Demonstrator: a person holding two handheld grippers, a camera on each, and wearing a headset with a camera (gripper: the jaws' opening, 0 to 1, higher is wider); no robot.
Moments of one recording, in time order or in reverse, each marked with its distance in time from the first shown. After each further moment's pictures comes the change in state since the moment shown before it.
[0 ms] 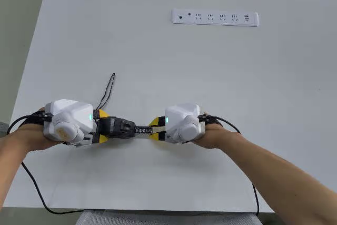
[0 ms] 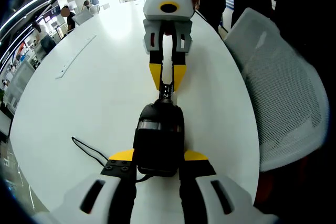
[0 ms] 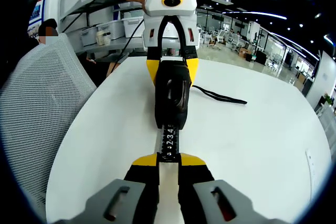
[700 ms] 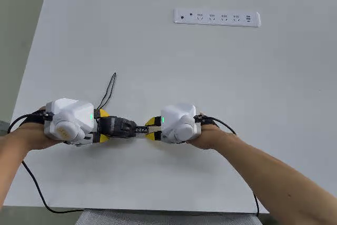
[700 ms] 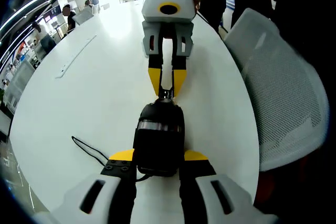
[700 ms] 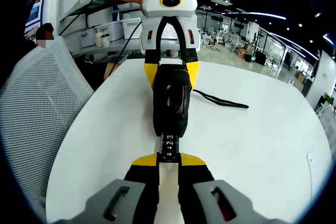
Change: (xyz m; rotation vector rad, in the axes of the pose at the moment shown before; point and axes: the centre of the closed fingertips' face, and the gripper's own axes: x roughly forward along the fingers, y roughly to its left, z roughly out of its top) left arm 0.000 0.001 0.001 -0.003 0.000 -0.001; right arm 0.008 -0.002 0.009 0.004 -0.009 -0.005
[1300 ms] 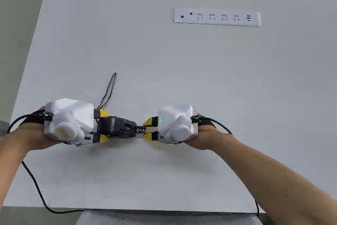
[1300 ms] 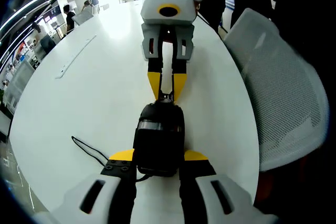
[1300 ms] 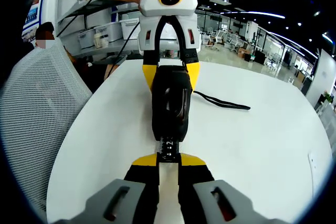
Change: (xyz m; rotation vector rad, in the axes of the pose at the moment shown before) left arm -0.004 -0.001 -0.001 0.002 -0.001 -0.002; right arm 0.007 0.001 0.005 0.012 -0.003 -0.002
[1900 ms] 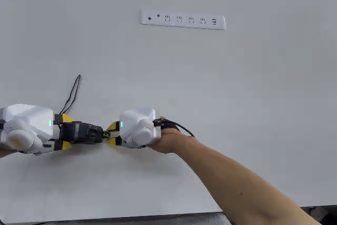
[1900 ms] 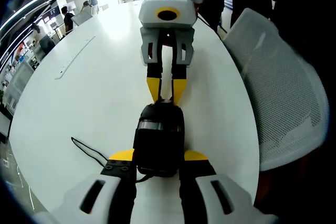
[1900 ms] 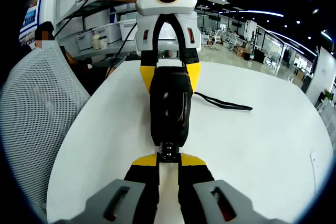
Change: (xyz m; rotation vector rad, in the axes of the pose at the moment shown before) left arm 0.002 -0.003 0.000 0.004 -0.002 -0.004; right arm 0.011 0.001 0.003 0.012 -0.003 -0.001
